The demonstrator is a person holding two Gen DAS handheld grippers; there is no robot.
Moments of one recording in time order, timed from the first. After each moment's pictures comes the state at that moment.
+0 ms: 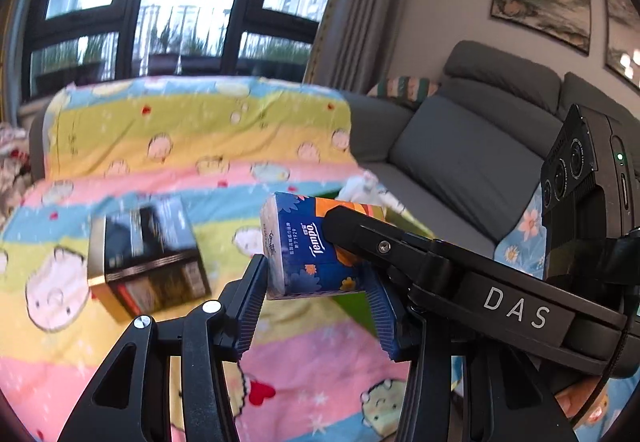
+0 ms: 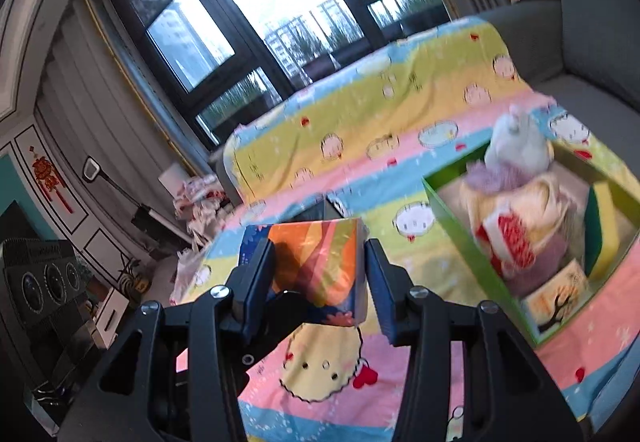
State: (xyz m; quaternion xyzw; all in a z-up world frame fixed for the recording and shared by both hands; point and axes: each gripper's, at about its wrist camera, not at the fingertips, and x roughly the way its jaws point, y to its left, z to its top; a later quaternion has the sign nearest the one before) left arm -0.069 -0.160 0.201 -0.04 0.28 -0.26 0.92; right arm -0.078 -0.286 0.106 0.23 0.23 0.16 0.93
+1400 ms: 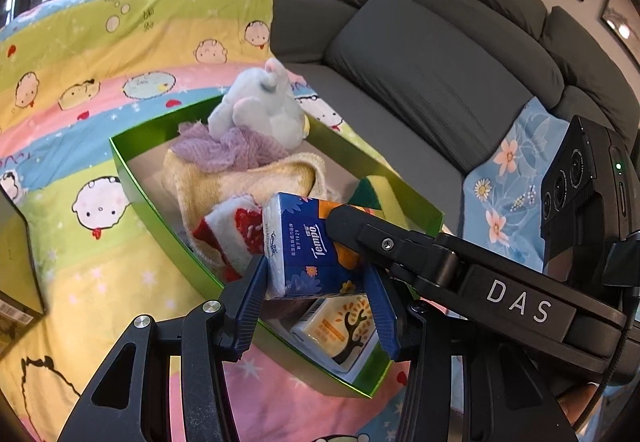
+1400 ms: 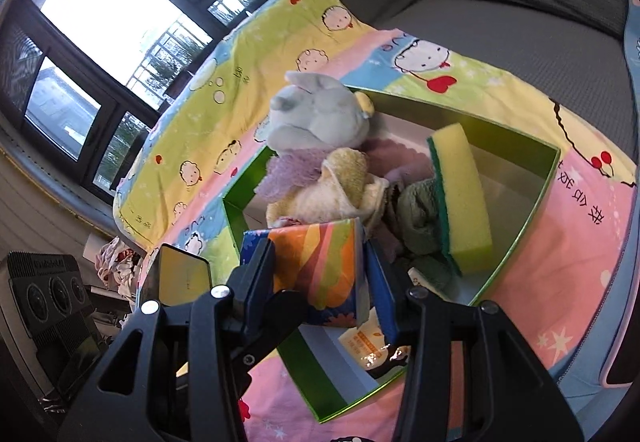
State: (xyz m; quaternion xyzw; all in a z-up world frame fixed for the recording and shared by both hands) left arm 0.020 -0.317 0.114 0.00 0.44 -0.38 0.81; right arm -0.034 -0.428 0.020 0.36 0.32 -0.01 0.88
